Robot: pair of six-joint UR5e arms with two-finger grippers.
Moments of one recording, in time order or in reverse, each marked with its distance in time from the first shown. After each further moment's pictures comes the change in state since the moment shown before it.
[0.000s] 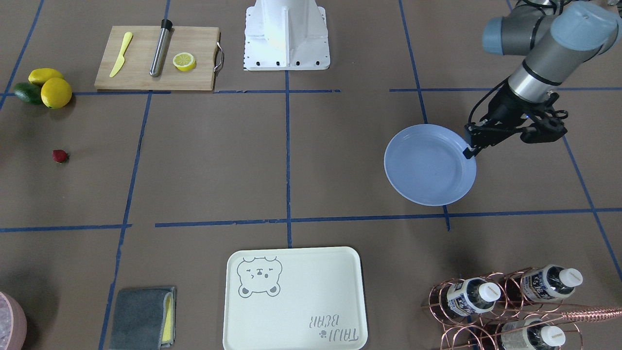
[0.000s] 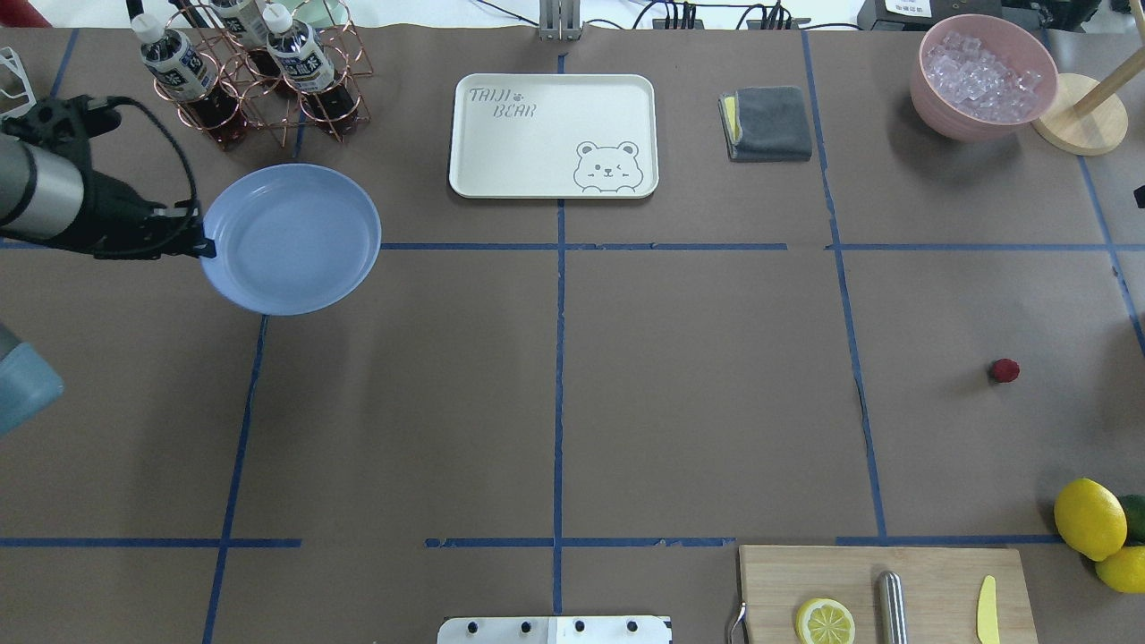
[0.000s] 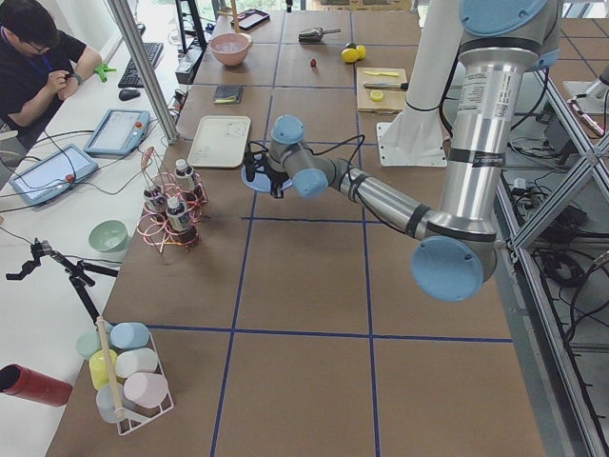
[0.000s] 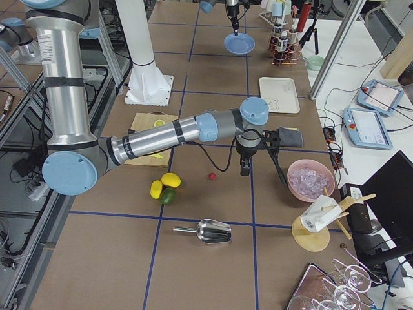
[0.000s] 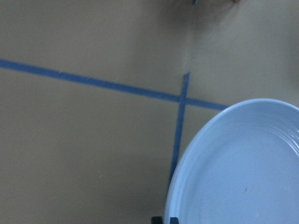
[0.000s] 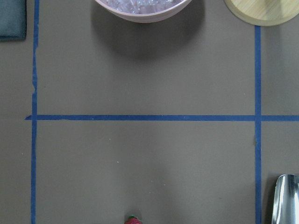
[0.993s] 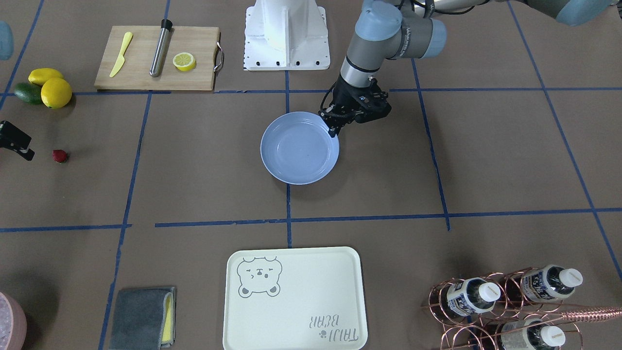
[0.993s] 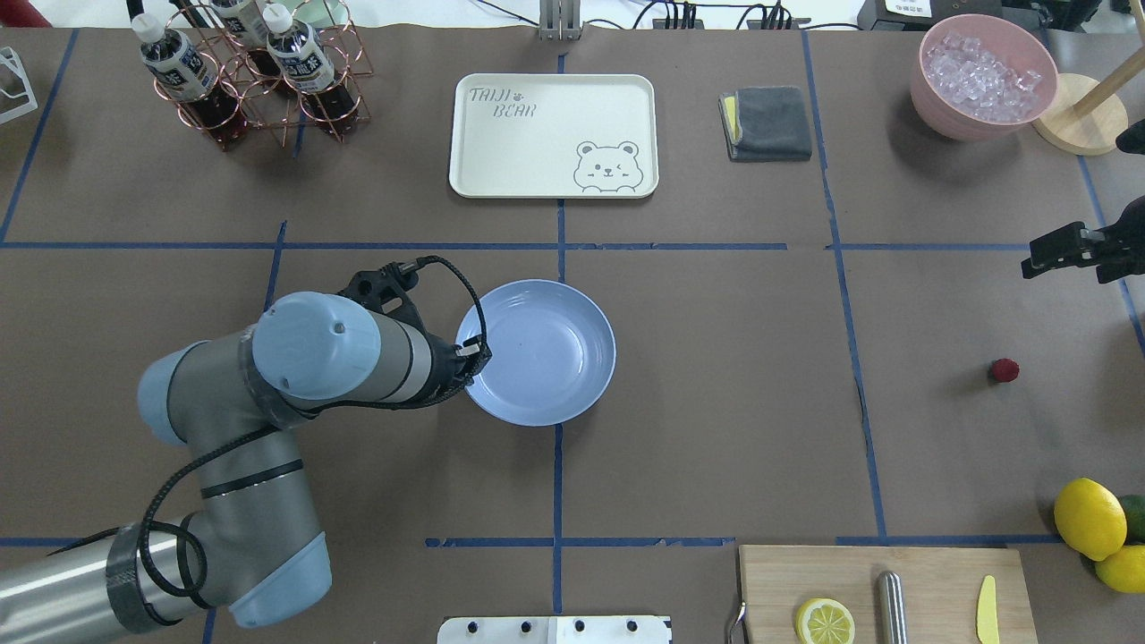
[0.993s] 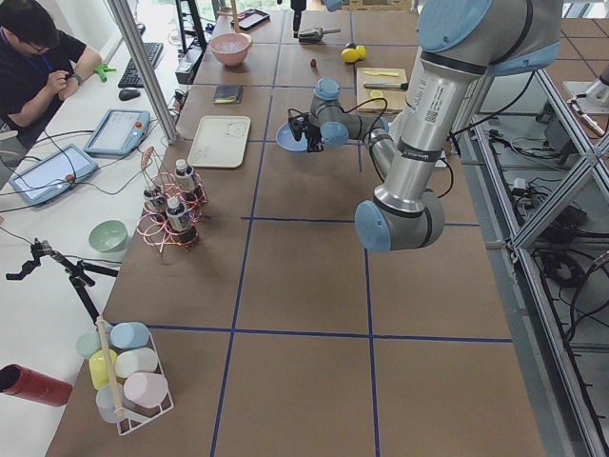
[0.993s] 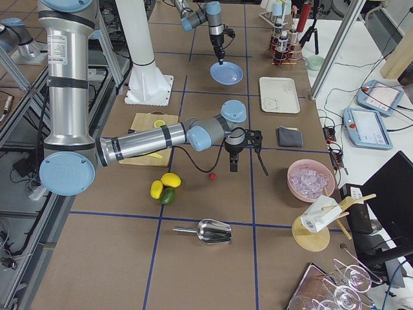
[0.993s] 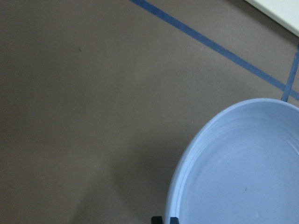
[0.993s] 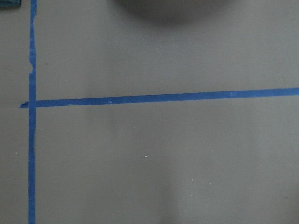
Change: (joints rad) left arm 0.481 -0.295 0.105 0.095 0.346 -0.499; right arm -0.257 -0.134 0.022 0.388 -0.149 0.414
